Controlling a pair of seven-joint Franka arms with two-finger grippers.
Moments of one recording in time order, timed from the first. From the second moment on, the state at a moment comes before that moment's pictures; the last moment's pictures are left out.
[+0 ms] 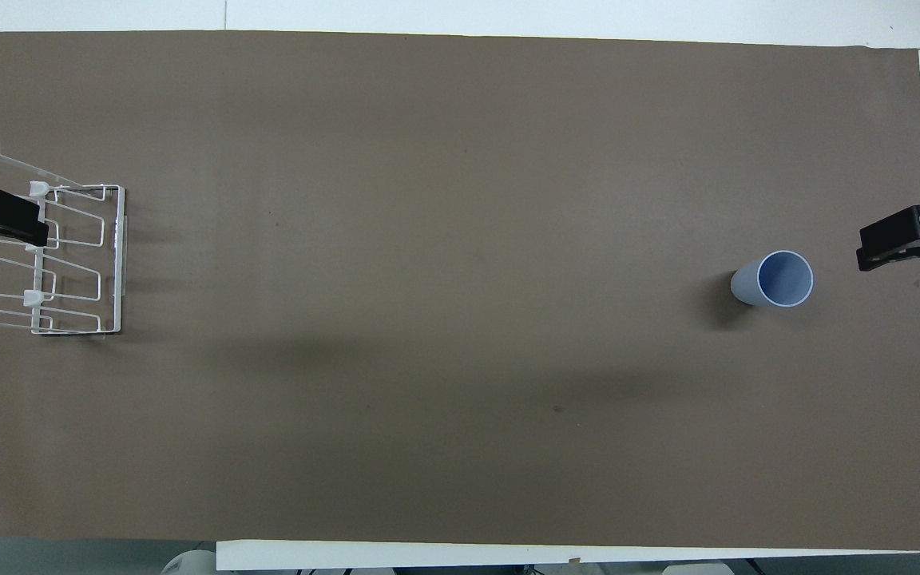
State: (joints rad) left arm -0.09 -0.02 -0.03 -1.57 0.00 1.46 0.00; right arm -0.04 -0.03 0.02 -1.55 -0.06 1.37 0.00
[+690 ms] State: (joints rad) left arm -0.09 -0.02 -0.03 -1.57 0.00 1.46 0.00; right arm -0.15 -0.03 0.01 -1.68 -0.07 1.62 -0.19
